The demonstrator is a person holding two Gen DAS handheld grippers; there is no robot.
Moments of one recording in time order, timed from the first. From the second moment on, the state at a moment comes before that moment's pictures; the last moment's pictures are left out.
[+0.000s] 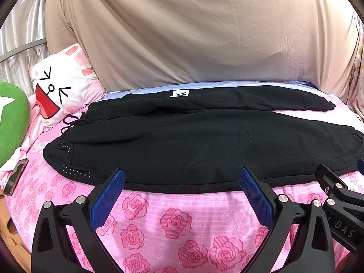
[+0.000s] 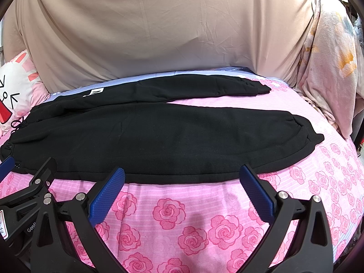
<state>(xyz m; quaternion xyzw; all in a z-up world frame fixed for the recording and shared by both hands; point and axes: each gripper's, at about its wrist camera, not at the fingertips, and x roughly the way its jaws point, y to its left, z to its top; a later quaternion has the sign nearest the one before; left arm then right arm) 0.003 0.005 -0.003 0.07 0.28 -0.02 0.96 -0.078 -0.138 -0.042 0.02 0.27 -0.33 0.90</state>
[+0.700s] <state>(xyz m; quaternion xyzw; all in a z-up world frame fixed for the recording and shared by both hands) 0.003 0.005 -0.003 0.07 0.28 -0.02 0.96 -0.079 -0.138 -0.042 0.02 0.27 -0.33 0.90</state>
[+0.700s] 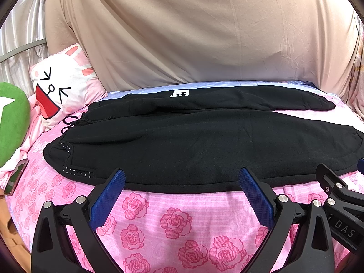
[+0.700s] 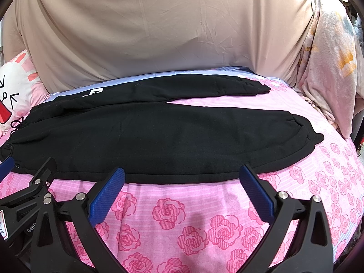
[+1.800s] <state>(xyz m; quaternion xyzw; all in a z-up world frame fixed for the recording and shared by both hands) 0.003 0.006 -0.006 0.07 0.29 -0.02 0.96 -0.080 -0.139 -0.047 0.02 0.28 -0.33 0.90</state>
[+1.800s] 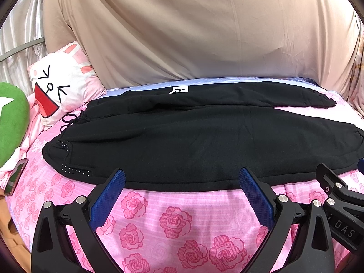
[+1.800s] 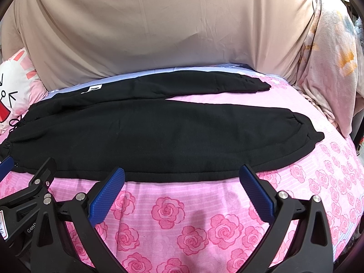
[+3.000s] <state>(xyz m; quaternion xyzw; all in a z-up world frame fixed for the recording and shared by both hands) 0.426 0.301 -0.020 -0.13 0.50 0.17 0.84 0.050 -0.554 0.030 0.21 0.36 -0.38 0.83</state>
